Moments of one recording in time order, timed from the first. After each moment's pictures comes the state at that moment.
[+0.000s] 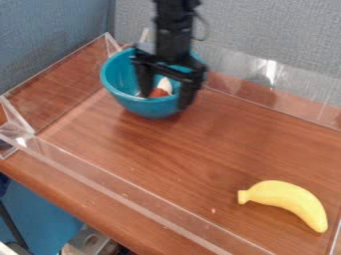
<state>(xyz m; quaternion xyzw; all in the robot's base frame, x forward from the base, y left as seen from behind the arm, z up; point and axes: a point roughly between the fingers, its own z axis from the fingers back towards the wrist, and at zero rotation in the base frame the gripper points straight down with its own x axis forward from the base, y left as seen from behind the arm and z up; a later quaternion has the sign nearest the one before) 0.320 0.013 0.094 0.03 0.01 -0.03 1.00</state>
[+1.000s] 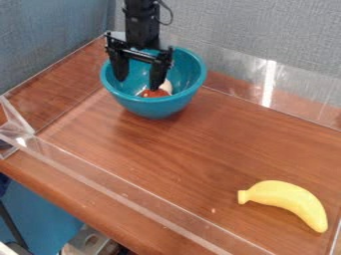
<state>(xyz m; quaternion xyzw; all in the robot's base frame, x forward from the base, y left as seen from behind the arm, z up) 0.350 0.100 0.076 0.03 0.00 0.06 1.00</state>
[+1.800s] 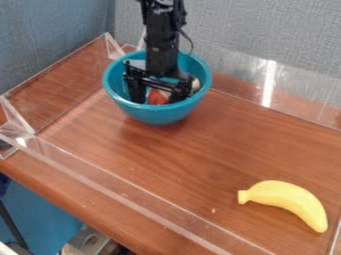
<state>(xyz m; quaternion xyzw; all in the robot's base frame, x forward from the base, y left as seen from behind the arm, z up) 0.335 0.061 0.051 0.01 0.03 0.06 1.00</state>
